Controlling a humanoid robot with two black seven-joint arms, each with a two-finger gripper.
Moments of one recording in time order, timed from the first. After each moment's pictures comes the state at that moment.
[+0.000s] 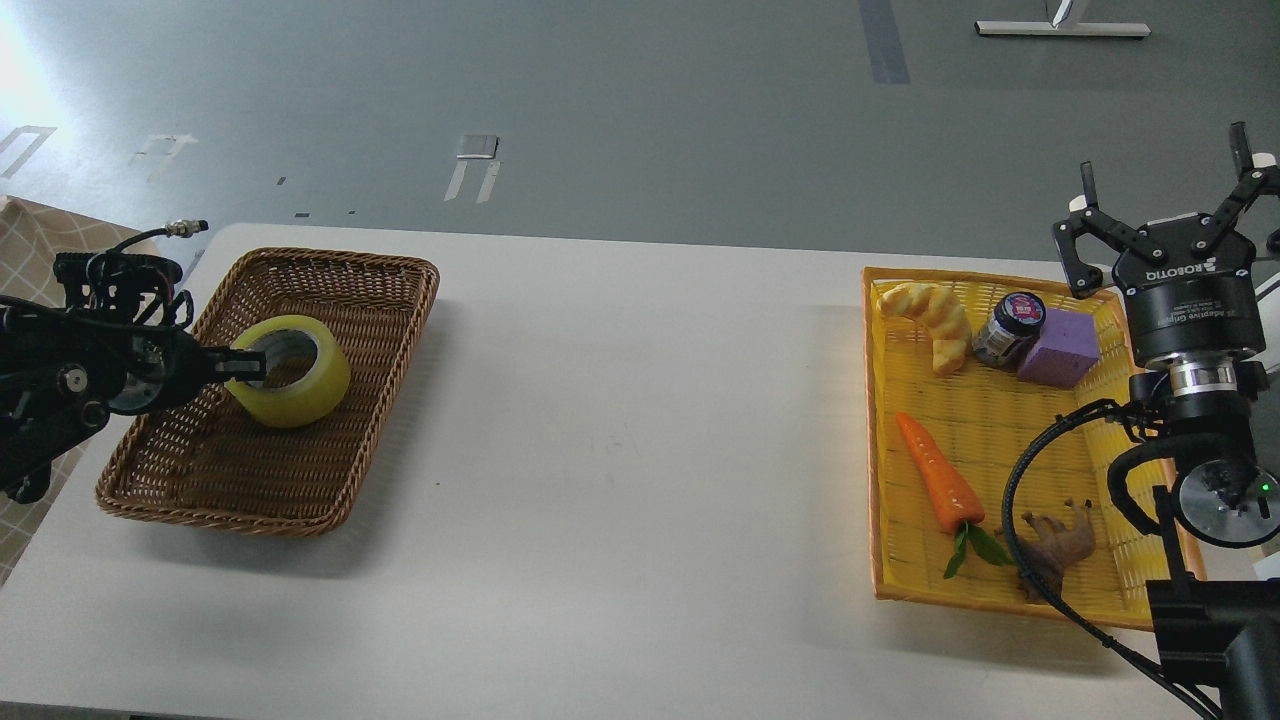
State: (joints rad) left arm -0.79 0.85 -0.30 -0.99 1.48 -0.37 0.07; right arm 0.29 -0.06 1.70 1.17 -0.29 0.49 0.04
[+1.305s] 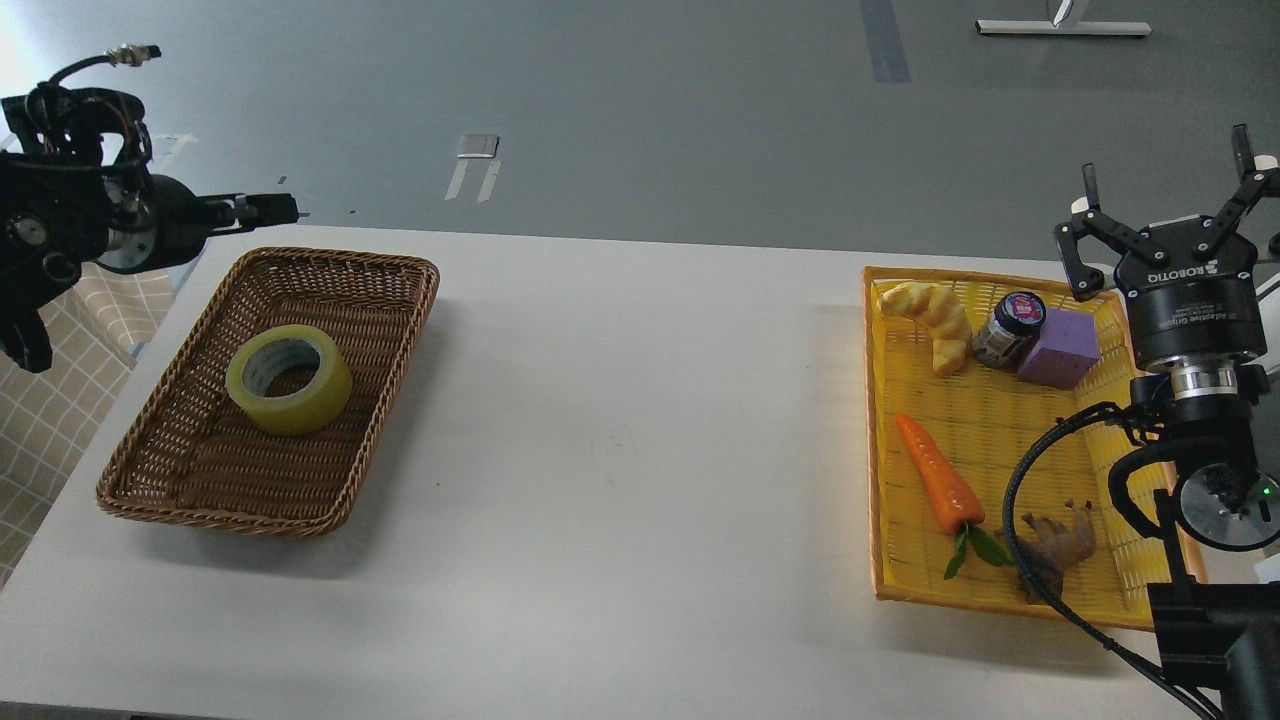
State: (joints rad) left arm -1.09 0.89 -0.32 -1.04 1.22 -0.40 0.07; right arm 0.29 -0.06 1.71 1.17 -0.29 0.49 0.04
